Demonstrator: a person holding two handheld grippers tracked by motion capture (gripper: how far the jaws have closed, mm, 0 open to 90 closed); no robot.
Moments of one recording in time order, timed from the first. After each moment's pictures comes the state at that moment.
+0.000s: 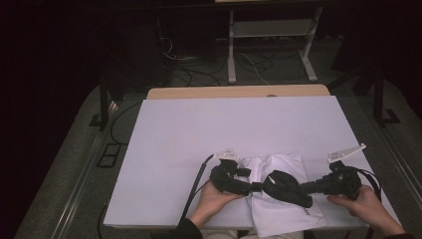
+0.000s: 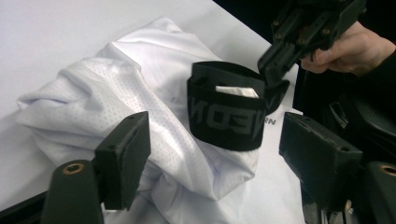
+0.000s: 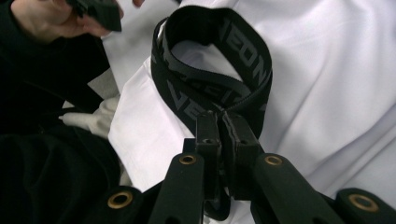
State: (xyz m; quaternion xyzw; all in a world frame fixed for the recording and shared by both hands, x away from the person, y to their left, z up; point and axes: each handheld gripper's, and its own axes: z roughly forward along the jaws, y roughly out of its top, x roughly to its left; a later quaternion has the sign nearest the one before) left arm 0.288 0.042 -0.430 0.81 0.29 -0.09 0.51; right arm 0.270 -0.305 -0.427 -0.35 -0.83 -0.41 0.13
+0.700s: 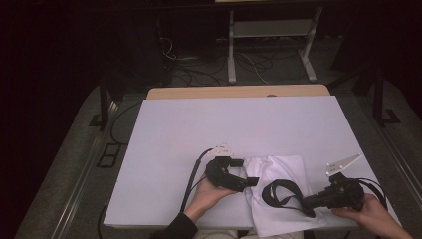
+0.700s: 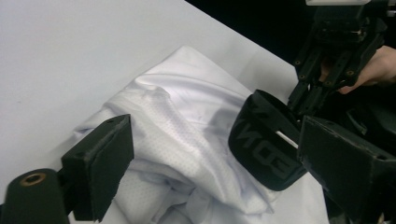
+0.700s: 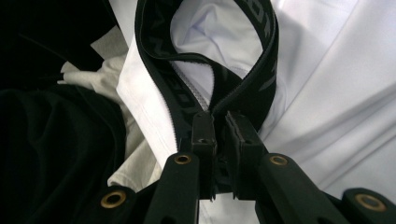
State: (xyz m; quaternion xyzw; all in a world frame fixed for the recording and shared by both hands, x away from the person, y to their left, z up) left arm 0.297 0.056 -0.425 0.80 0.27 -0.05 0.53; right arm 0.248 -0.302 -0.432 -0.32 -0.86 -0.36 0.14
